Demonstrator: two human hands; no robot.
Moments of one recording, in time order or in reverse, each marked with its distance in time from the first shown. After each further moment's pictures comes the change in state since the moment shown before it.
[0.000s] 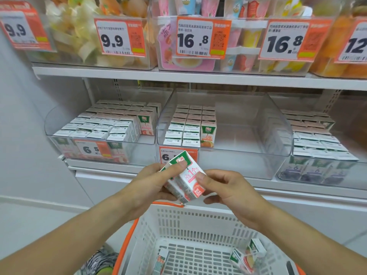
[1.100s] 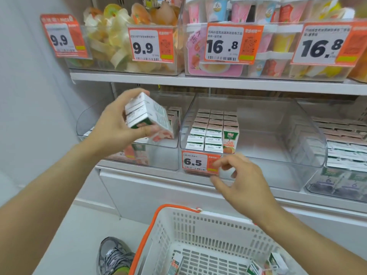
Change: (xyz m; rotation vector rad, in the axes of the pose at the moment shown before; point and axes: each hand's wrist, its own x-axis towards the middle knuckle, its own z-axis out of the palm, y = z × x) left_hand 0.000 0.082 -0.119 0.507 0.301 0.757; right_hand 0.031 -0.003 0.012 -0.812 0.326 -0.574
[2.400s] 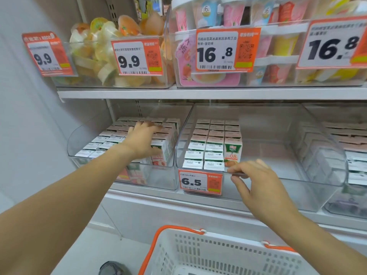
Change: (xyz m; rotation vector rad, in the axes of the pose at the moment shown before) left_hand 0.100 -0.100 0.050 1.057 -0.310 -0.160; right_hand 0.034 0.051 -0.006 -0.180 0.062 -0.091
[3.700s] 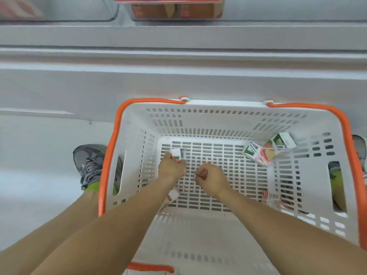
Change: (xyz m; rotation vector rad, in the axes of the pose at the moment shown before) left_hand -0.255 0.157 0.355 -0.915 -0.779 -0.938; right_hand -0.291 0.064 0.253 0.413 -0.800 1.013
